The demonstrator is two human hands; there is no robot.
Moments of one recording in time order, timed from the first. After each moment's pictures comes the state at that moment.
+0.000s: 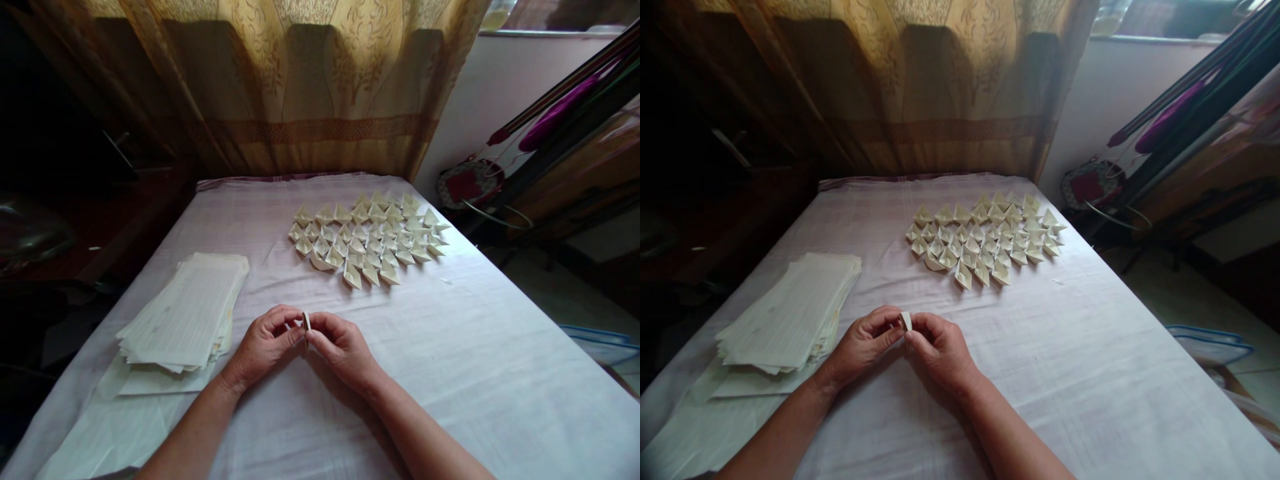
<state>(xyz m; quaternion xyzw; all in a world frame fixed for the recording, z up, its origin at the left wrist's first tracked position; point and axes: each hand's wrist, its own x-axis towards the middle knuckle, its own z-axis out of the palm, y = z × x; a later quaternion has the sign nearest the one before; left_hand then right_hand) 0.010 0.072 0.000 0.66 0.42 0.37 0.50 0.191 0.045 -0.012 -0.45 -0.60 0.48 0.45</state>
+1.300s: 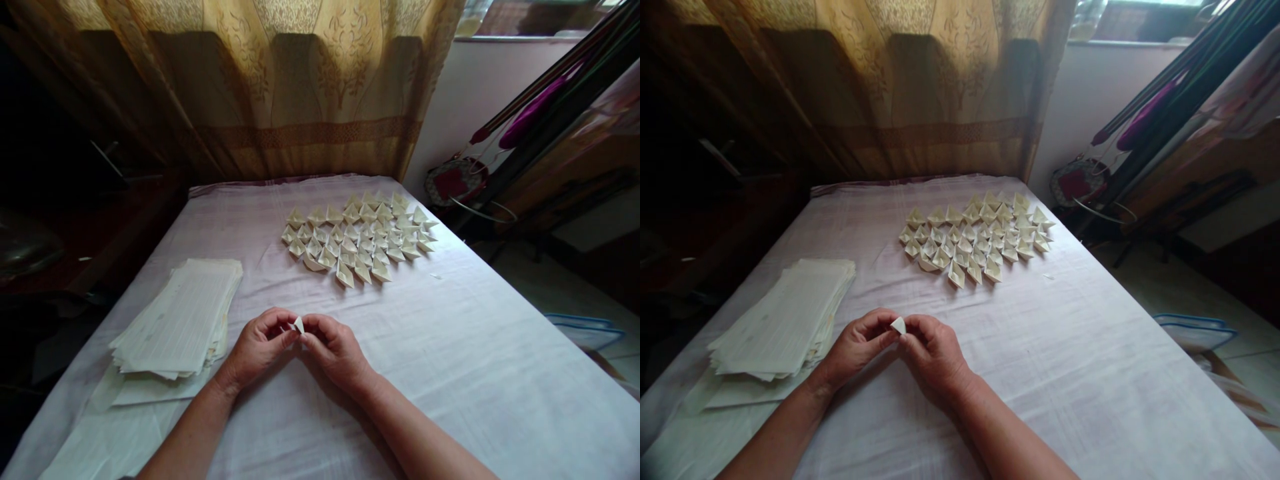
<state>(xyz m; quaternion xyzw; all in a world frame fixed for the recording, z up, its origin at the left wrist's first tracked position) 0.011 0.072 -0.001 0.61 0.43 0.37 0.55 0.188 0.040 -0.015 -0.48 -0.65 0.38 0.46</state>
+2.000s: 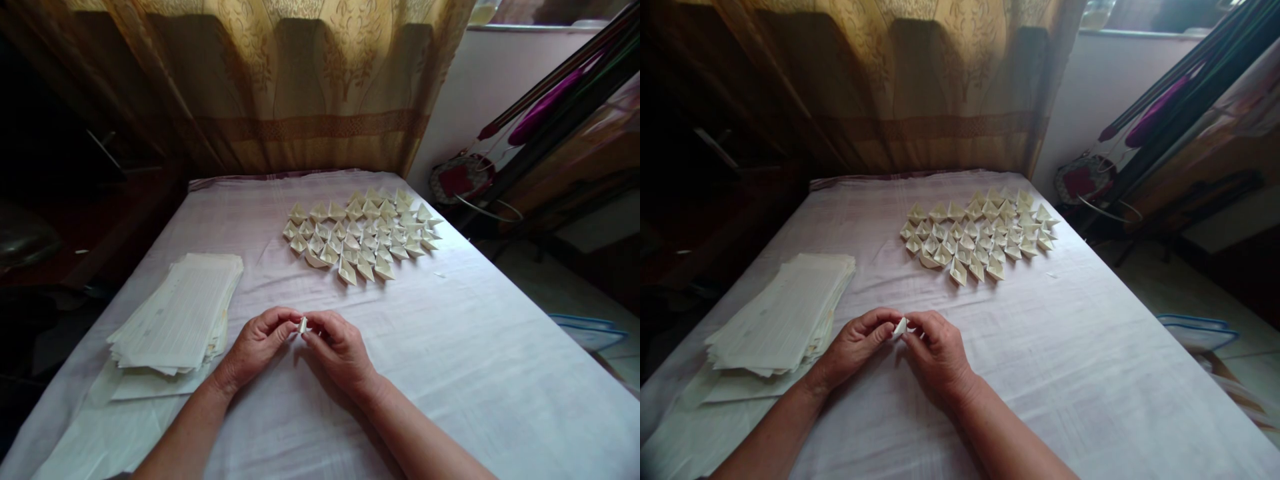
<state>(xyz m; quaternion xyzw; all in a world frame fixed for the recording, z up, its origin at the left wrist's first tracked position) 0.007 0.069 -0.003 0.61 0.43 0.37 0.55 0.190 0.039 -0.018 -0.45 -0.68 0.27 0.50</state>
